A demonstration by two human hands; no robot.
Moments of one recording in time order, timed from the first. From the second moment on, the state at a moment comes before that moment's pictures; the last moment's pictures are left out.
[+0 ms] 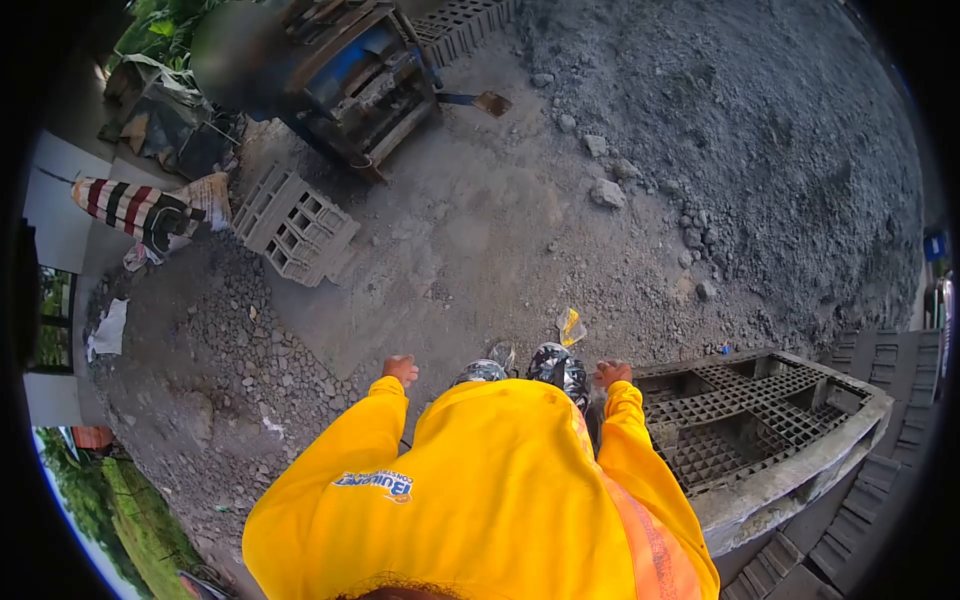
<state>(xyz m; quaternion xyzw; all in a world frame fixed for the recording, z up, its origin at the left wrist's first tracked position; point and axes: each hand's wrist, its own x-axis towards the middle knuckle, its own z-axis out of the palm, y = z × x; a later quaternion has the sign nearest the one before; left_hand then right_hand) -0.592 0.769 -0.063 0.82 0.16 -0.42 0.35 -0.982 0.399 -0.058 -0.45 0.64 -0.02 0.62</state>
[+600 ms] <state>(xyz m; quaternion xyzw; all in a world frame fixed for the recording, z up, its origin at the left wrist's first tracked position) -0.318 0.229 0.034 0.80 0.03 -0.47 0.38 -0.784 -0.045 -0.078 -0.73 0.47 0.32 0.38</state>
